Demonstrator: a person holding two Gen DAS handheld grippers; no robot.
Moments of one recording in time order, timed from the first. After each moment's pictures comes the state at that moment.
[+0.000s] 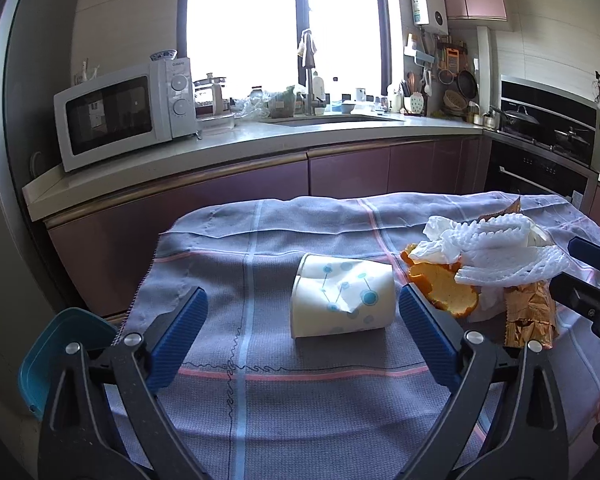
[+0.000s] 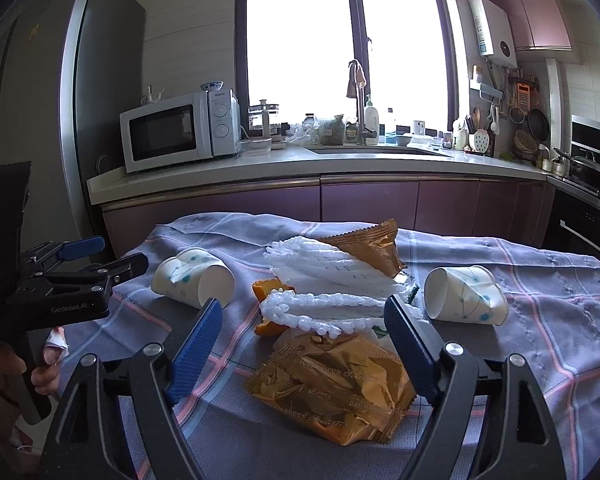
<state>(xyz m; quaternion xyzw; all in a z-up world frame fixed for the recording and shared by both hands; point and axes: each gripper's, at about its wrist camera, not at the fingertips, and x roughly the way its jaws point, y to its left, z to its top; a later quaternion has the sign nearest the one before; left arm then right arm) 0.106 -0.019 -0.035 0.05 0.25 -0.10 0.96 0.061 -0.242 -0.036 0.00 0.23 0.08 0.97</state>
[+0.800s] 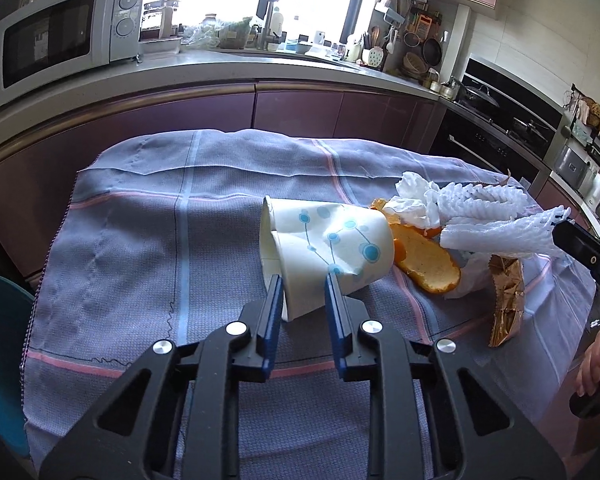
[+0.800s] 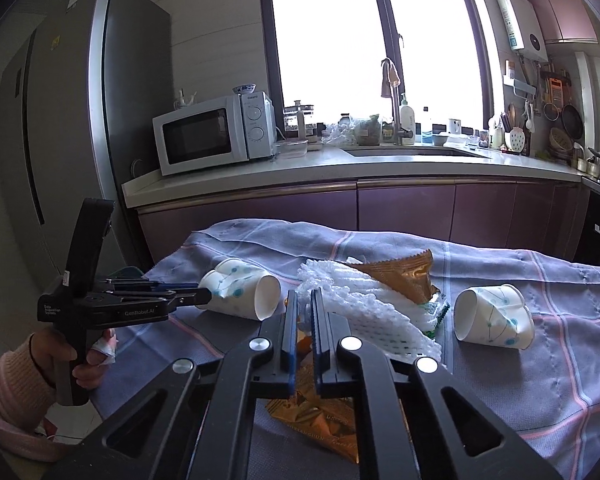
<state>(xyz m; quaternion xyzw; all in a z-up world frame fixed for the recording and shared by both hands) 0.177 -0.018 -0.077 -0.03 0.36 -0.21 0.91 0.067 -0.245 -0.012 0.02 0.23 0.16 0.96</state>
